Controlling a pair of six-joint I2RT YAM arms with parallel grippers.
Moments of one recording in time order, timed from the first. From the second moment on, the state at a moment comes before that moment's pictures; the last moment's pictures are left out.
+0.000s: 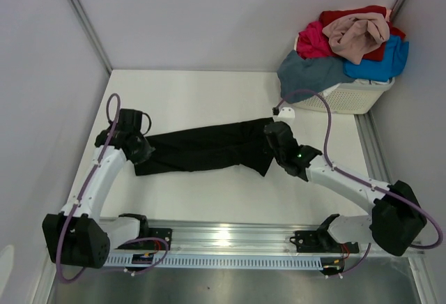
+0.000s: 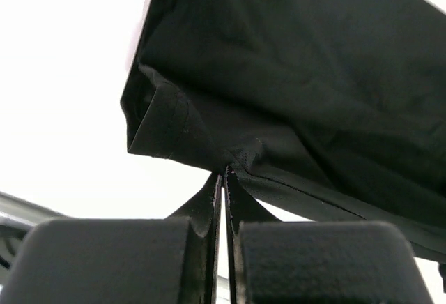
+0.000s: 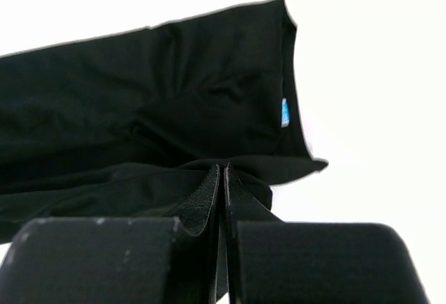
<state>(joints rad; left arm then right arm) -0.09 1.10 0.93 -0.94 -0.18 -0.70 0.74 1.25 0.81 -0.18 0.52 0.50</state>
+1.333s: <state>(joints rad) -0.09 1.69 1.22 -0.80 -0.39 -0.70 0.52 1.99 1.39 -0.05 0.43 0.35</state>
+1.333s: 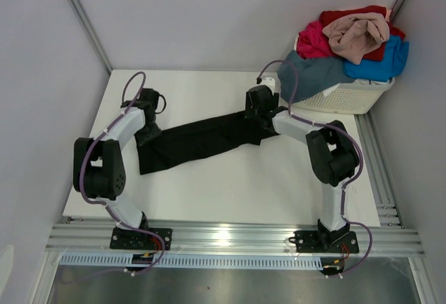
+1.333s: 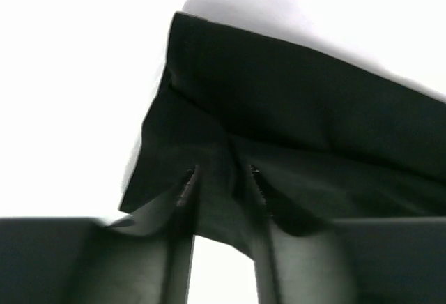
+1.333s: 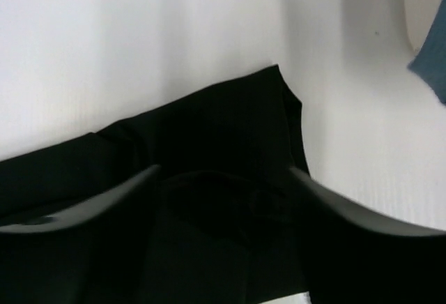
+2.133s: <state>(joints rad) -0.29 1.52 1.11 -0.78 -0.35 -0.76 0.54 1.70 1.07 0.03 0.45 0.33</state>
